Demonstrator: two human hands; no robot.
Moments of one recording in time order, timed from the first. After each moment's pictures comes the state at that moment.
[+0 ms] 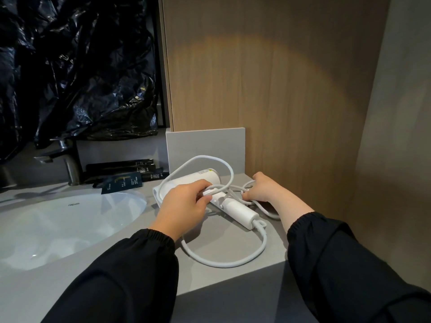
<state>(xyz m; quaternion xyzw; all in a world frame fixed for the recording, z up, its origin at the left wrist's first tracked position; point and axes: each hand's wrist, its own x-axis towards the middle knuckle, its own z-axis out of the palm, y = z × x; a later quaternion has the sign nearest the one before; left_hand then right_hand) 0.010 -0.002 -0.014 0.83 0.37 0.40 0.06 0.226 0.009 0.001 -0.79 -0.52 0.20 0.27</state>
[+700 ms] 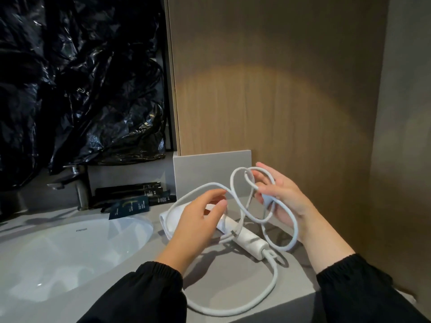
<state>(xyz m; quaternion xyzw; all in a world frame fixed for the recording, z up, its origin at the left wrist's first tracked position) 0.021 -0.020 0.007 0.76 0.31 0.49 0.30 0.235 -0.029 0.027 -0.30 -0.50 0.50 0.64</state>
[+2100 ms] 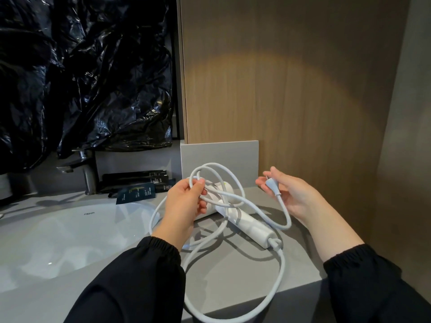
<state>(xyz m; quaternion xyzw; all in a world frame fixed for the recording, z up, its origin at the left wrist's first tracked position) 0.007 -0.003 0.016 0.52 0.35 0.59 0.52 0.225 -0.031 0.033 -0.40 -0.30 0.54 0.68</state>
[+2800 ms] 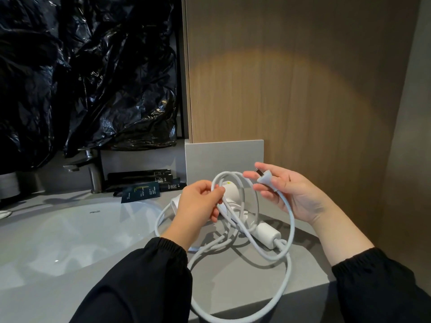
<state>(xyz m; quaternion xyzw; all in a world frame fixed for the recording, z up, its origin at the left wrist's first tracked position) 0.013 -0.007 0.012 0.61 0.37 0.52 0.47 0.222 -0.044 0.032 -0.26 -0.51 0.60 0.56</state>
